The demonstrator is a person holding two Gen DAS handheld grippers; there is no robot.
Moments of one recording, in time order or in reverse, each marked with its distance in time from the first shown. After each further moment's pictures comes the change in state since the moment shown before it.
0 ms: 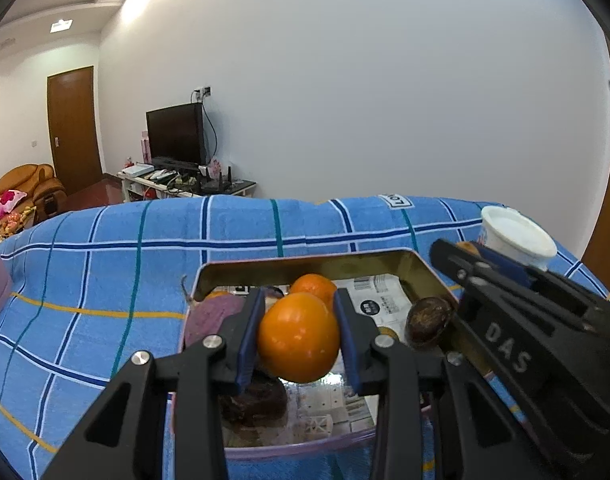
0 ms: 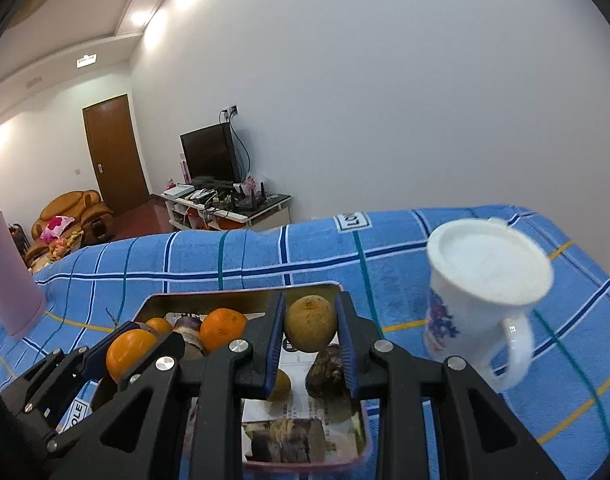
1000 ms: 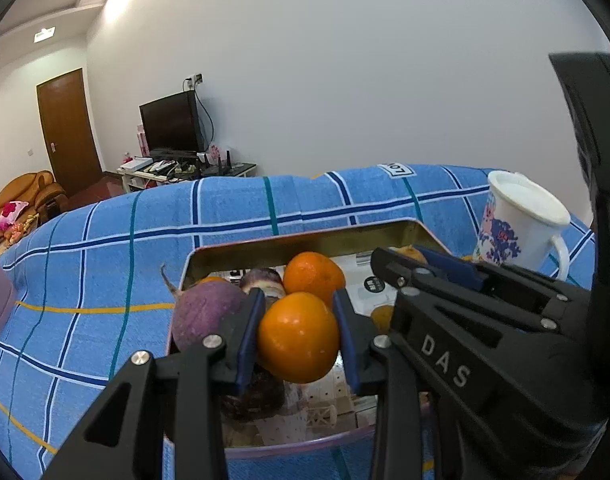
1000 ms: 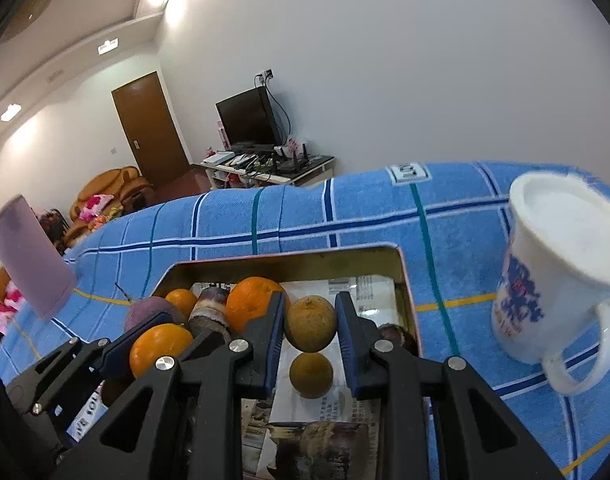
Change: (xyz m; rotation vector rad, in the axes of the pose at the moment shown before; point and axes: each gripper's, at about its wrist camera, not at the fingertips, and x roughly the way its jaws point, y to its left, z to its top) left arm 0.018 -0.015 0.002 0.066 0.082 0.035; right arm 0.044 0.002 -0.010 0.024 0.152 0.192
